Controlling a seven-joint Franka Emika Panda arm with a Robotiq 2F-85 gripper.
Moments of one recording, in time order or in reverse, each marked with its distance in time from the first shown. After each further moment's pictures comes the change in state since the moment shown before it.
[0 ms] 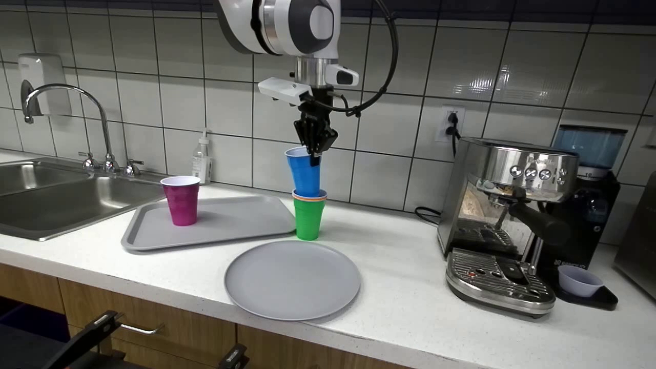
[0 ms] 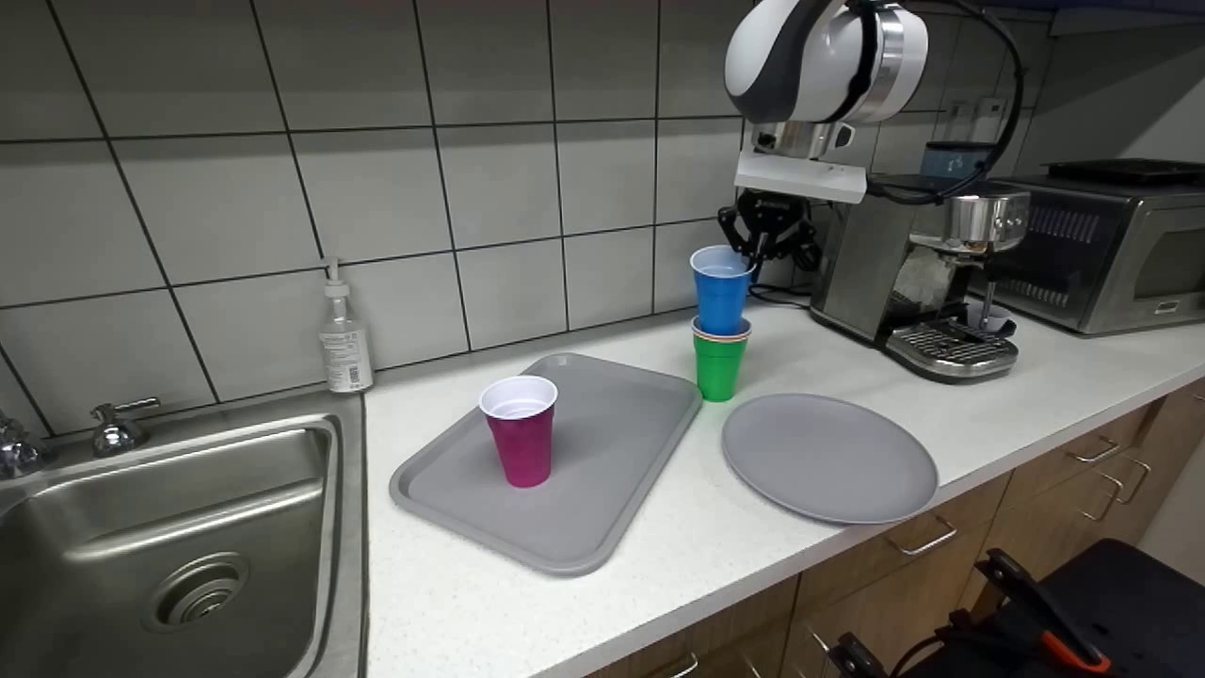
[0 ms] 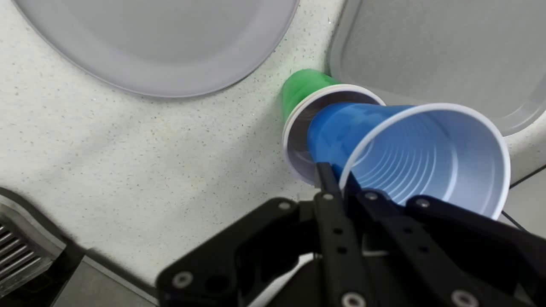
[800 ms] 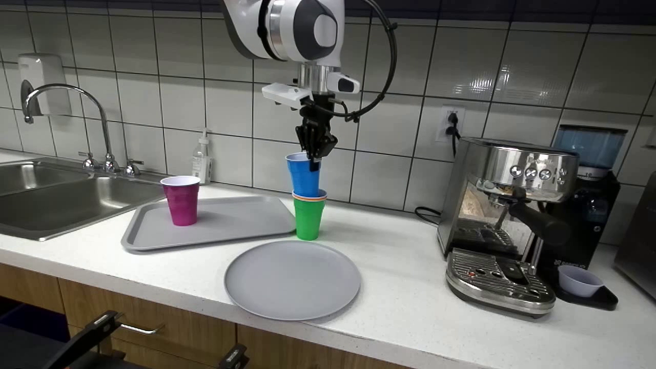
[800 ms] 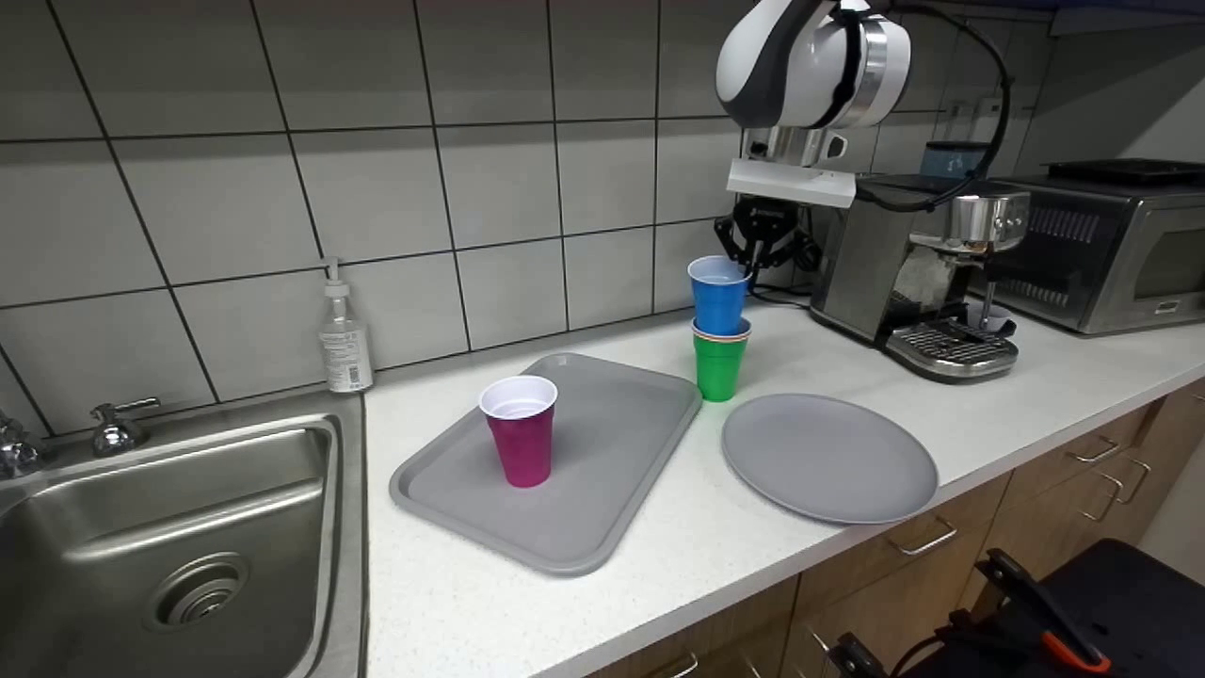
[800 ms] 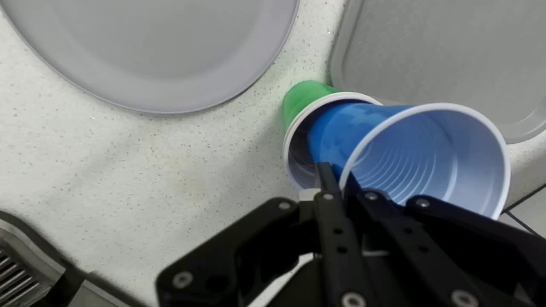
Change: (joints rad) arm 0.000 0.056 -0.002 0.057 0.027 -0.057 0.014
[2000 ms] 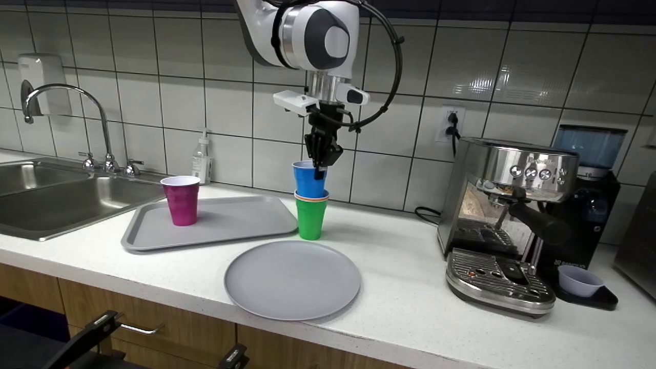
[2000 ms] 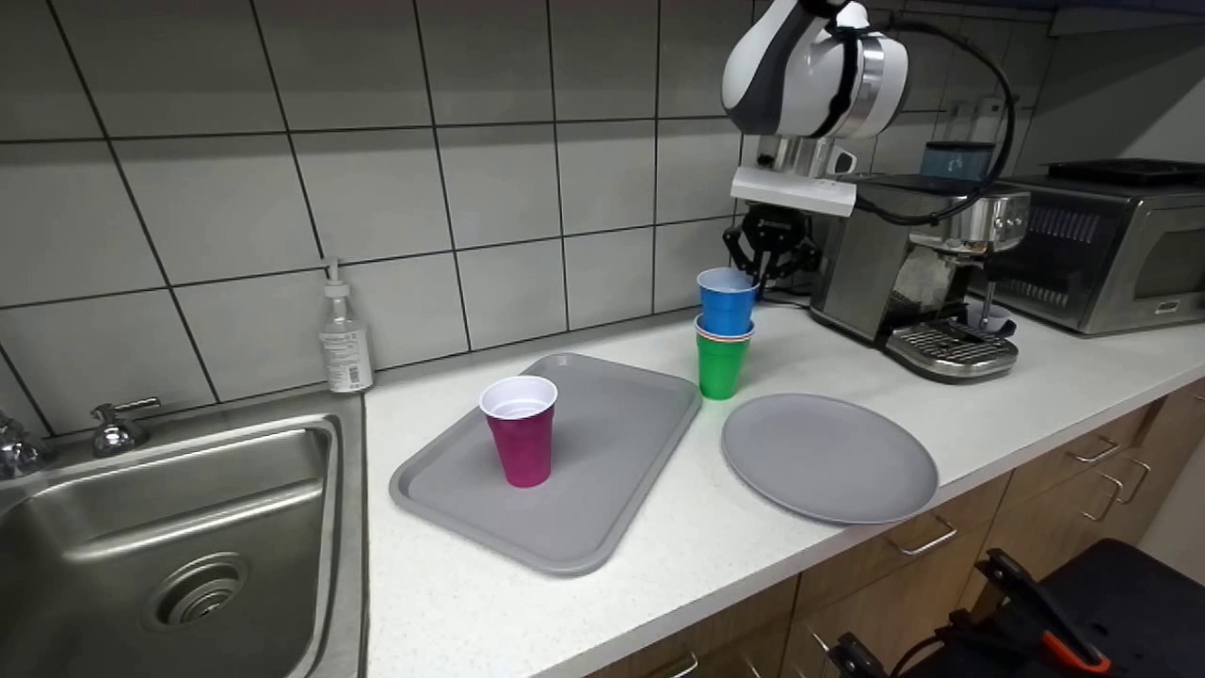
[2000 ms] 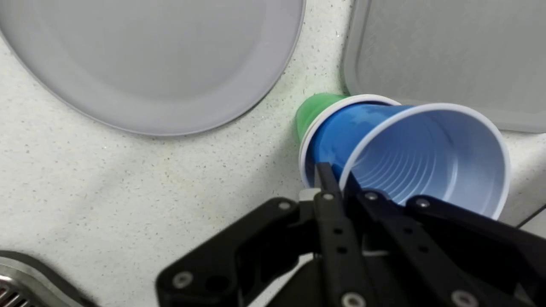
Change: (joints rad) arm -0.014 0.060 -0.023 0.052 0.067 -0.058 0.016
